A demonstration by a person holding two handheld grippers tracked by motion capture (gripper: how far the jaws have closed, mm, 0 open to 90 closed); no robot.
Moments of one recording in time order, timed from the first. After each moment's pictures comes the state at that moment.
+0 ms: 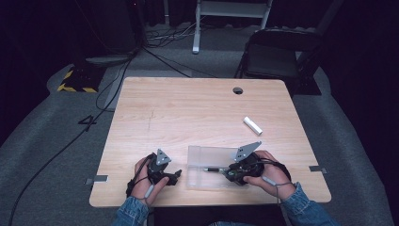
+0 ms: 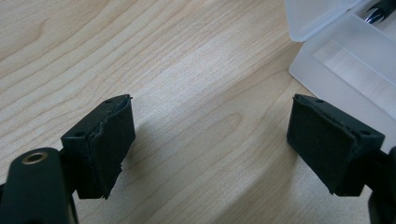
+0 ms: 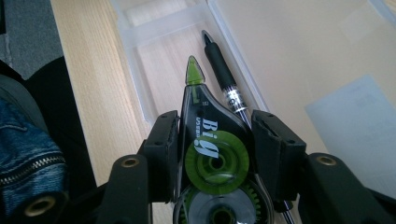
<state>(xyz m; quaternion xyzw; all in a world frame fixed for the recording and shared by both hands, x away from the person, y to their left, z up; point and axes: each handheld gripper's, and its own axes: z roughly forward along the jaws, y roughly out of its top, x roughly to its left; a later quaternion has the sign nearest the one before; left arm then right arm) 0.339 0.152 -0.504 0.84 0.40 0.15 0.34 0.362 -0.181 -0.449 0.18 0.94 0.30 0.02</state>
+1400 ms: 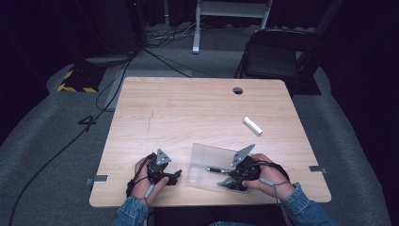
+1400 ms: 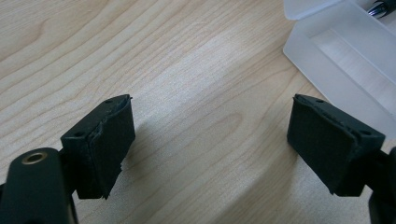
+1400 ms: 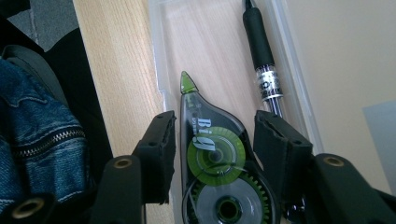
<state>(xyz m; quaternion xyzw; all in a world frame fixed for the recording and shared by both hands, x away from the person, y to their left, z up) 0.339 0.152 -0.504 0.84 0.40 0.15 0.34 0.360 -0.175 -0.463 0.17 0.95 0.25 -0.04</state>
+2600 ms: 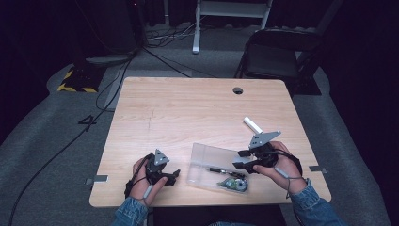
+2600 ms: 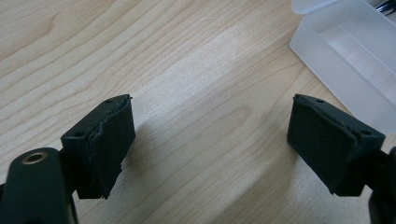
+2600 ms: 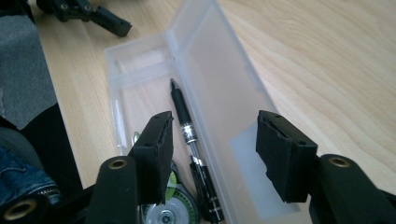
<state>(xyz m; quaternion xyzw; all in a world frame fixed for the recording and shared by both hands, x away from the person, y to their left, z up) 0.337 0.159 -0.504 0.83 0.40 0.16 0.34 0.375 -0.211 -0.416 0.23 0.90 0.36 0.05</state>
